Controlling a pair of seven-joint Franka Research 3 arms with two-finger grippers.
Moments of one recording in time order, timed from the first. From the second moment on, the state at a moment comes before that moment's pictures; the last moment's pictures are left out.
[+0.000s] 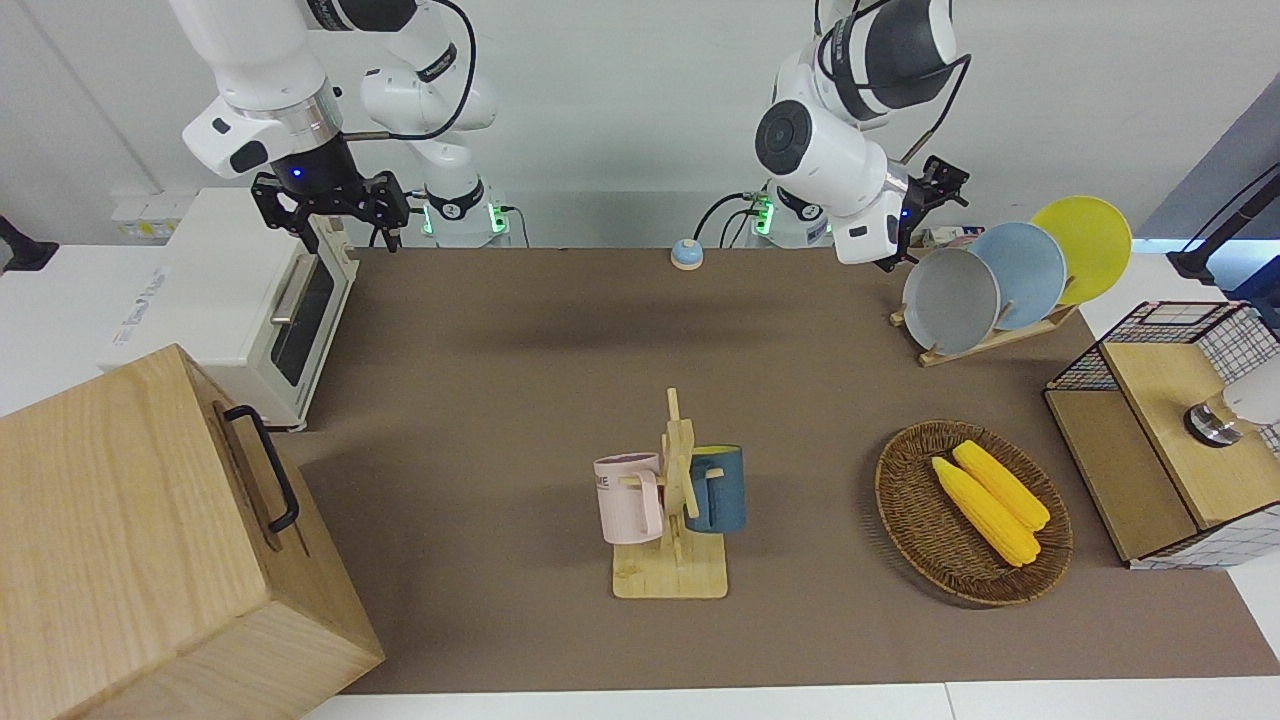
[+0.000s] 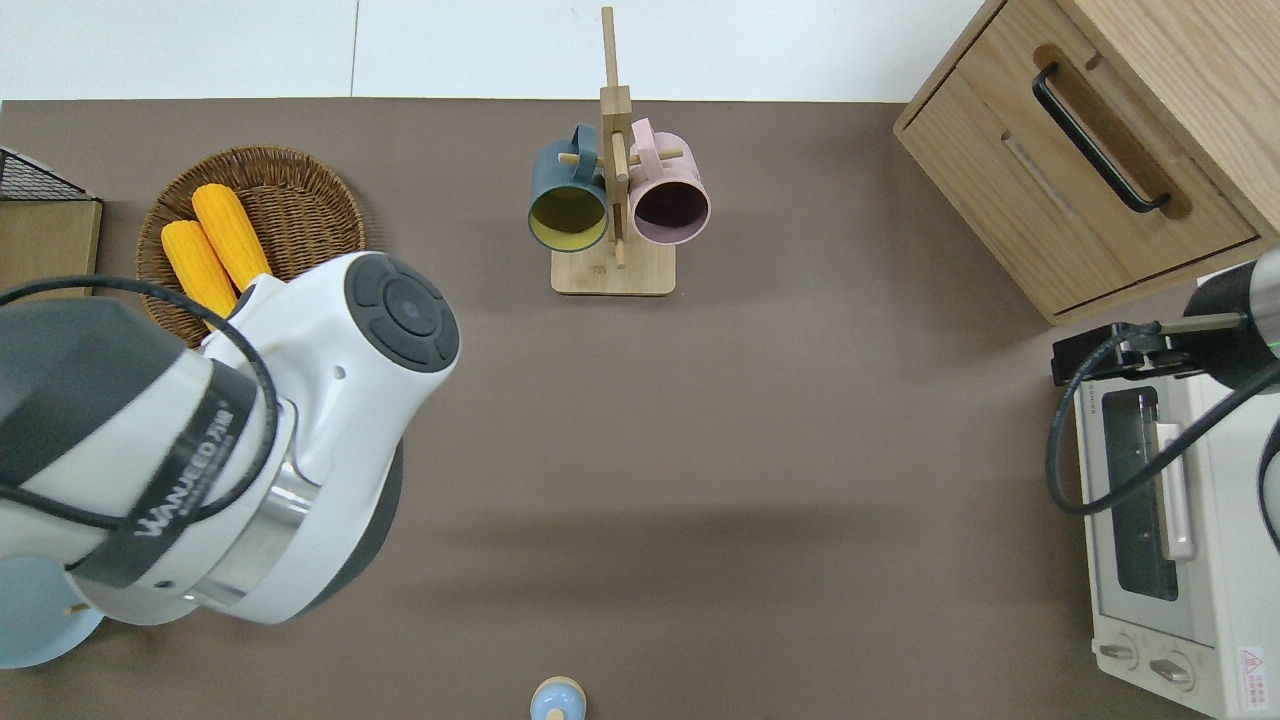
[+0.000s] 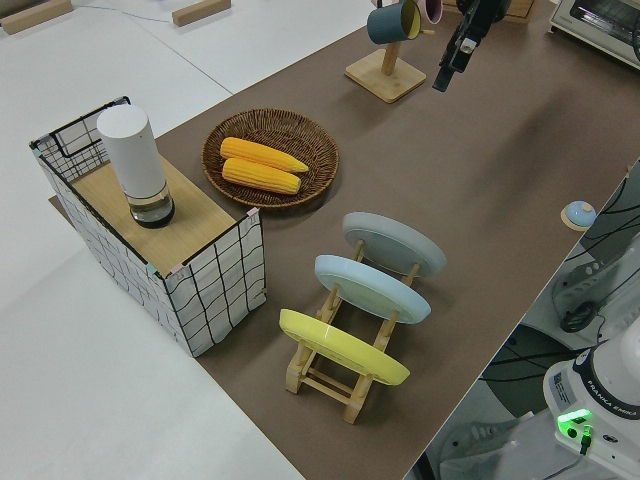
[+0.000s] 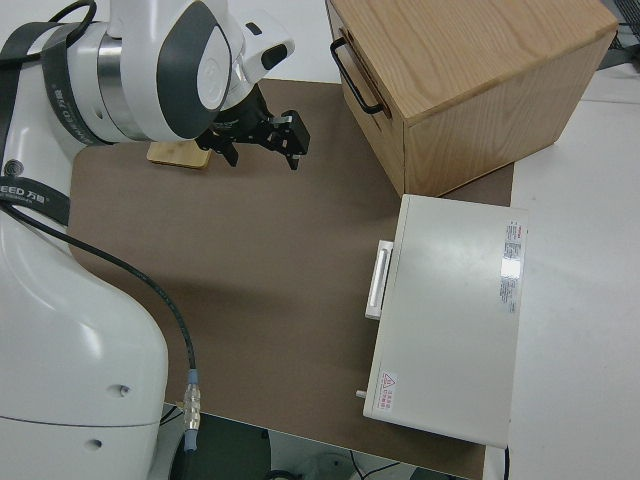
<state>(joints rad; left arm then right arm) 0.05 0.08 -0.51 -1.66 0.75 1.16 -0.76 -0.09 0.03 0.16 -1.48 -0.03 1.46 0.05</state>
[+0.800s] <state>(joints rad) 0.40 0.08 -0.49 -1.47 0.03 1.33 -0.25 -0.09 0.03 0.16 -1.48 -0.03 1.46 0.05</state>
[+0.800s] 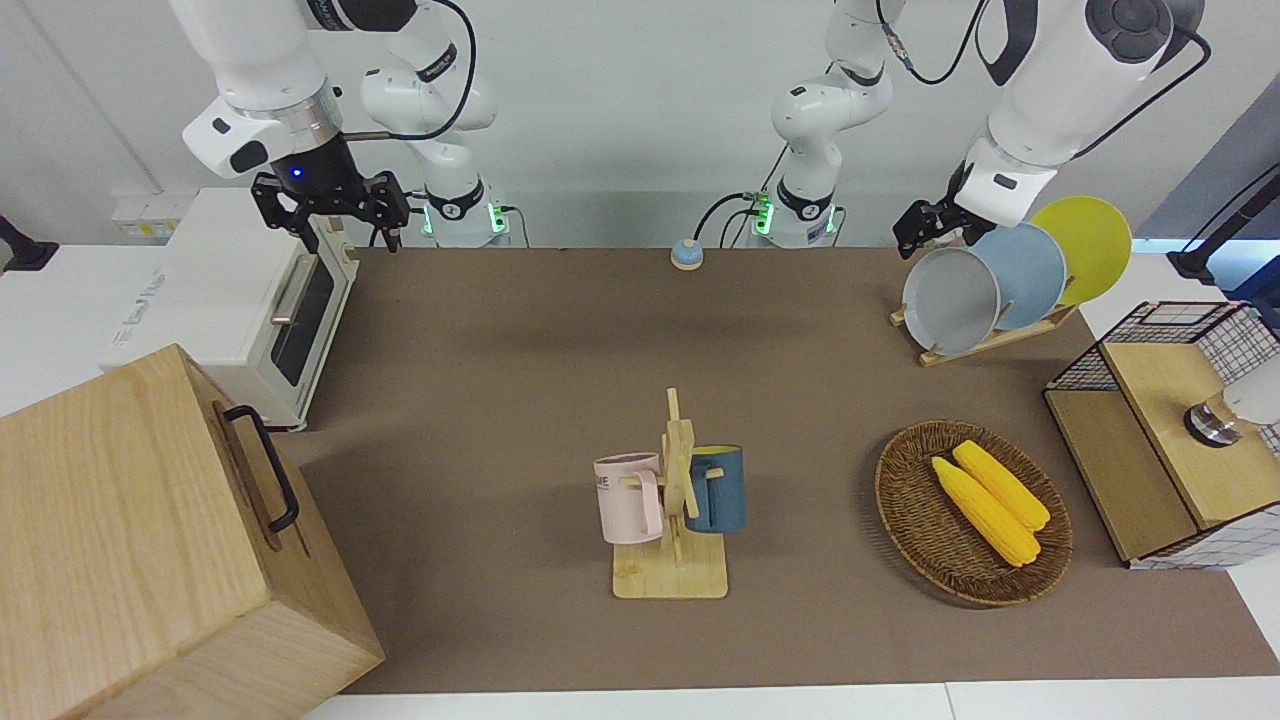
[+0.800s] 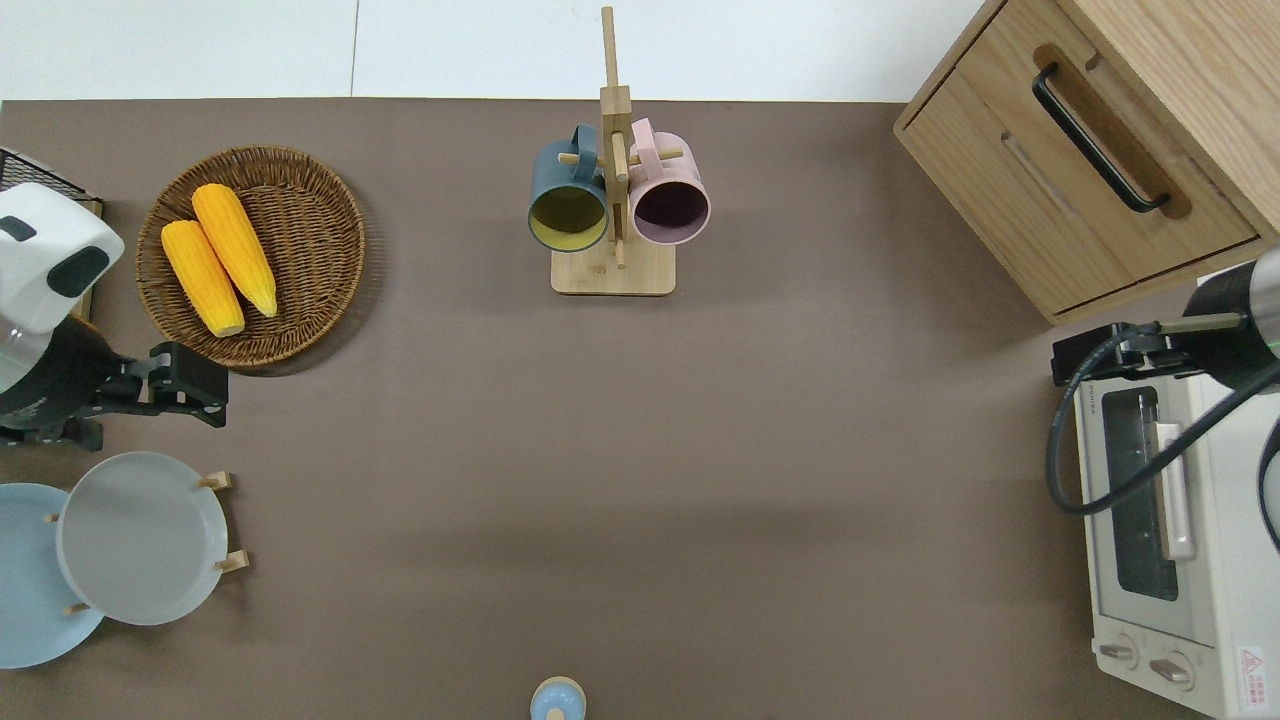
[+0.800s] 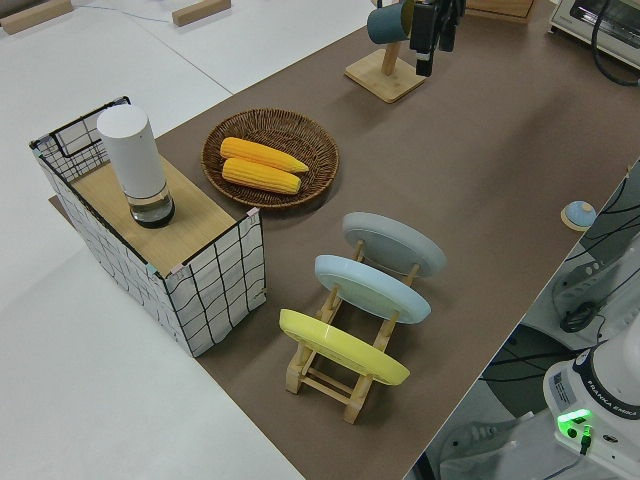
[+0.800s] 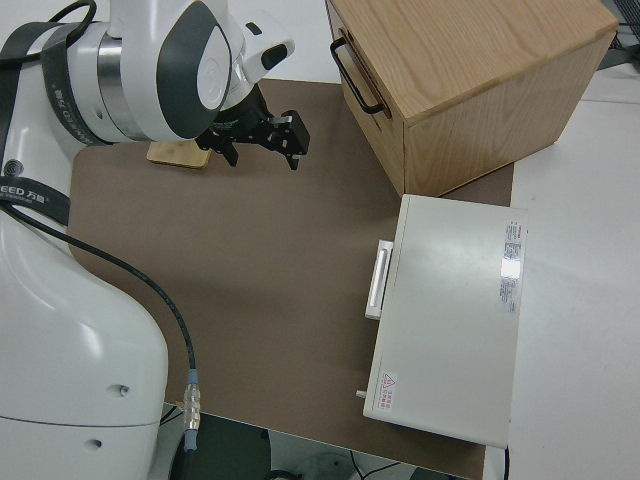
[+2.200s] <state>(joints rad) 0.21 0.07 -0.32 -1.46 0.01 1.35 -0.10 -0.09 0.03 0.16 -1.48 -0.03 1.46 0.05</state>
